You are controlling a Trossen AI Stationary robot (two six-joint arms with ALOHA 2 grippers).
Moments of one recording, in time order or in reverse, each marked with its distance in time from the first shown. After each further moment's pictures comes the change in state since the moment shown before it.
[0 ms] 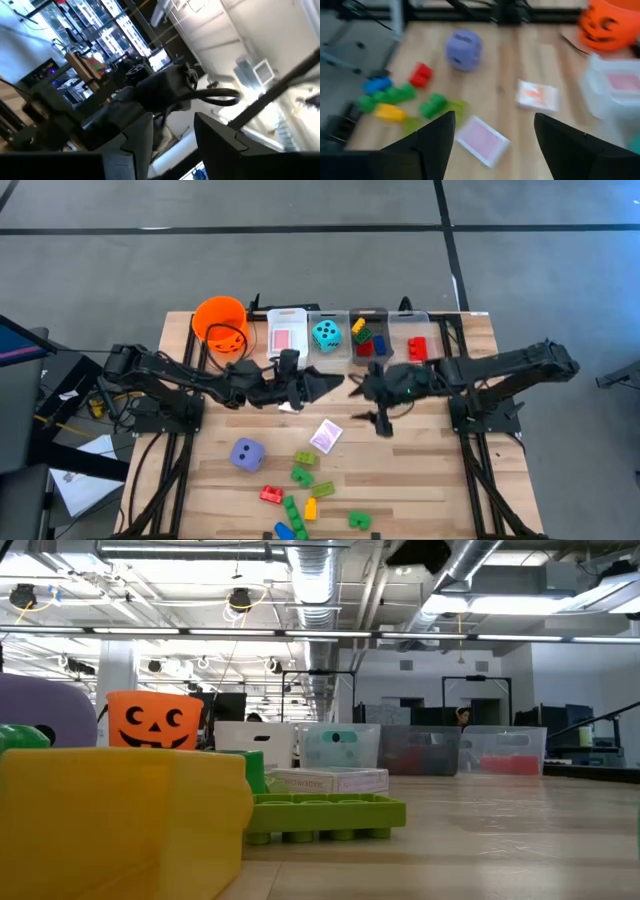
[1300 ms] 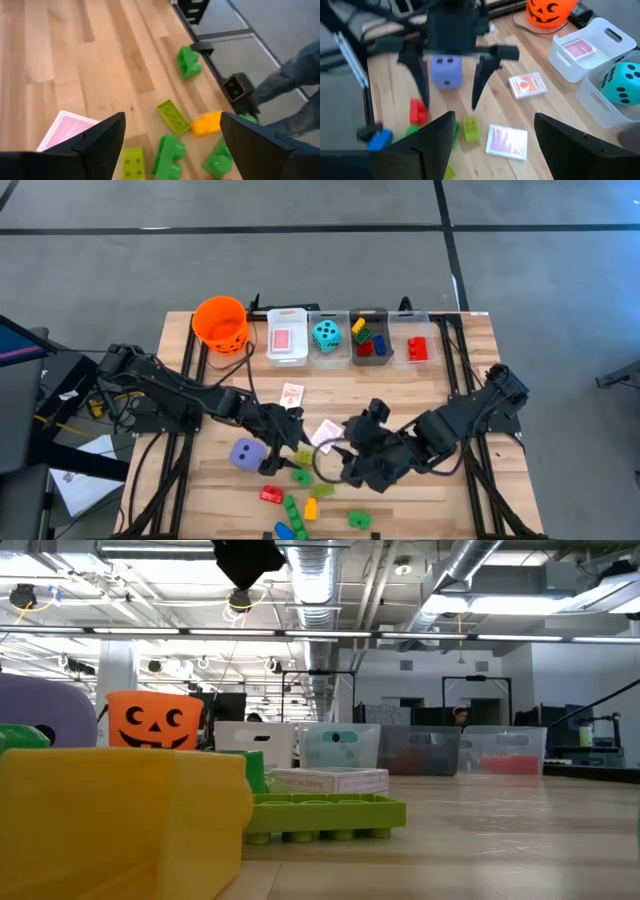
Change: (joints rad) left arm -0.149 -0.037 0.000 -1.034 0.377 0.788; right arm 0.387 0.519 0.845 -0.672 0.618 0.689
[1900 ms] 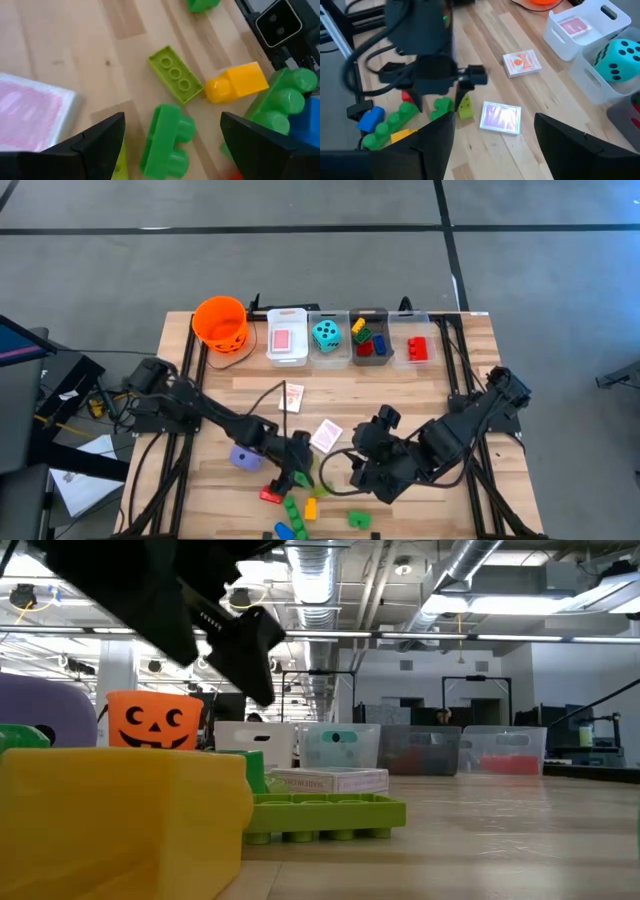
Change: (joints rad) left arm -0.095 0.297 -0.001 0.081 -0.058 -0.001; right arm 0.052 0.001 -0.014 -0.124 -0.012 0.109
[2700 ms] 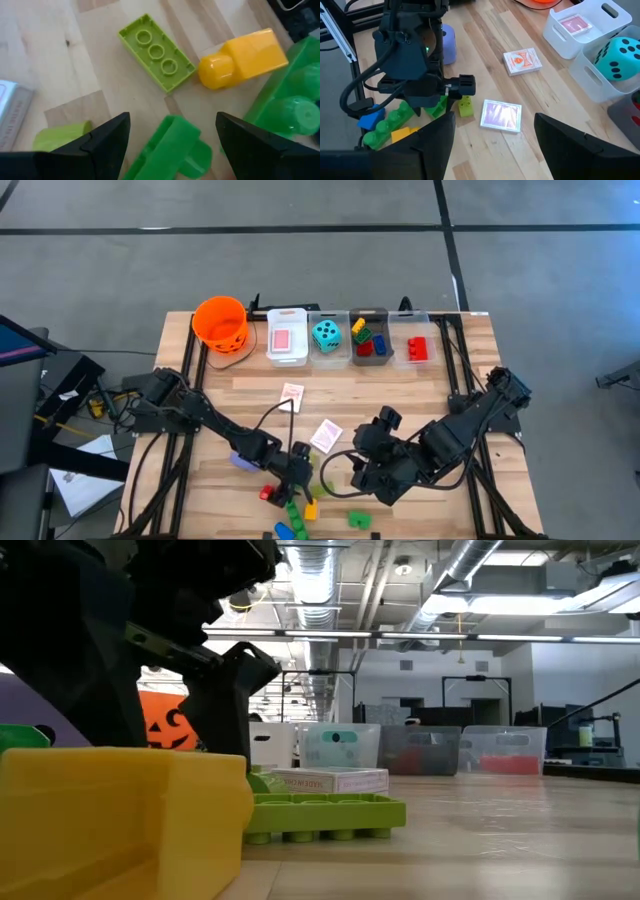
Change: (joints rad) left arm -0.064 0.113 0.000 0.051 -0.048 0.002; right arm 0.006 0.000 -0.005 -0.004 0.000 0.009
